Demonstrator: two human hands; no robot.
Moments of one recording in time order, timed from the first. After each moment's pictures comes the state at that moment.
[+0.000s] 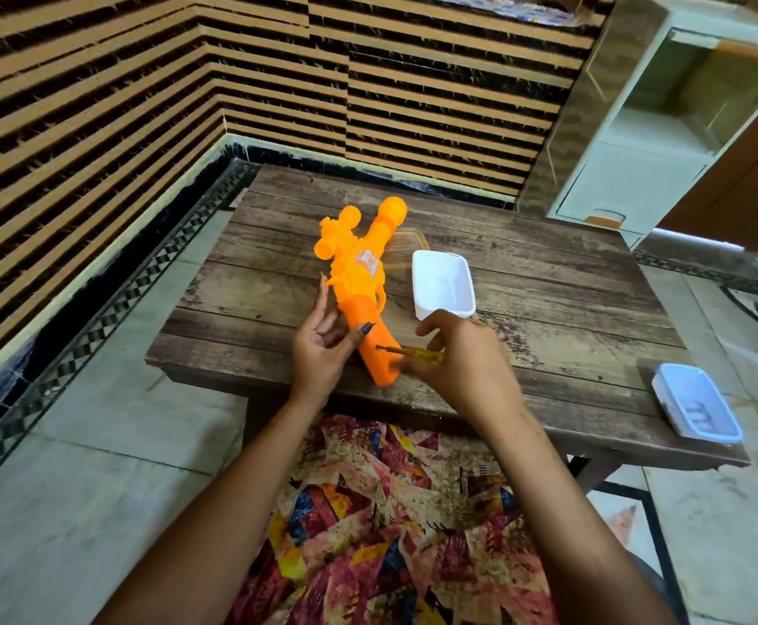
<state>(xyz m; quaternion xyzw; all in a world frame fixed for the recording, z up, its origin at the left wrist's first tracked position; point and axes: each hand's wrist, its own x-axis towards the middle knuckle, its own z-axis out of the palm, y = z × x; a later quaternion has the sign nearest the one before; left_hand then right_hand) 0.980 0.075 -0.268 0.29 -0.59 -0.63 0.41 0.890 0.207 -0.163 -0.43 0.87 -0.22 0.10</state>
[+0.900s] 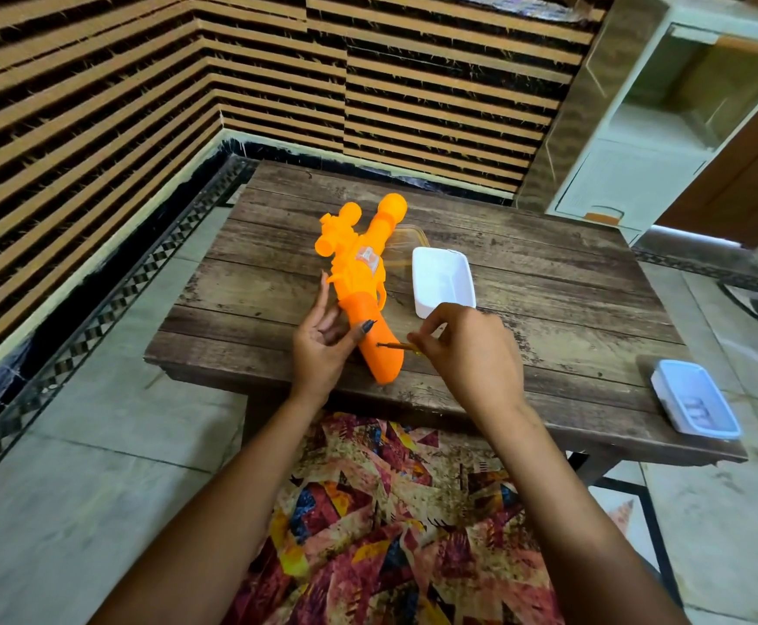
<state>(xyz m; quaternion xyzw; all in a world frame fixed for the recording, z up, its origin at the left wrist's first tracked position) 0.978 0.073 -0.270 0.29 -0.59 -0.63 0.41 0.889 0.204 -0.163 -0.42 0.88 -0.21 0.03</state>
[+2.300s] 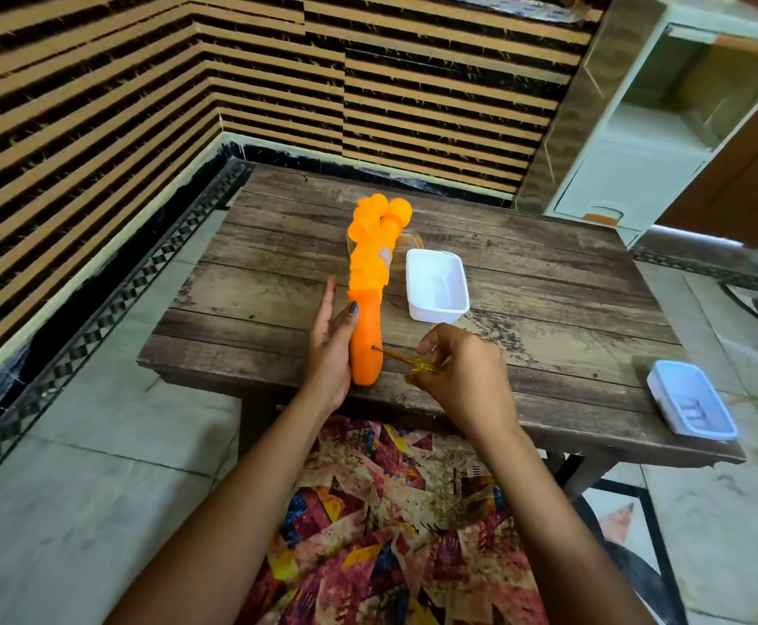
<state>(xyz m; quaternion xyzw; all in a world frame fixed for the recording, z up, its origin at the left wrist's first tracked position) 0.954 0.083 -0.262 0.29 -0.44 -0.76 0.38 0.882 0.219 -0.185 -0.40 0.87 -0.28 0.10</state>
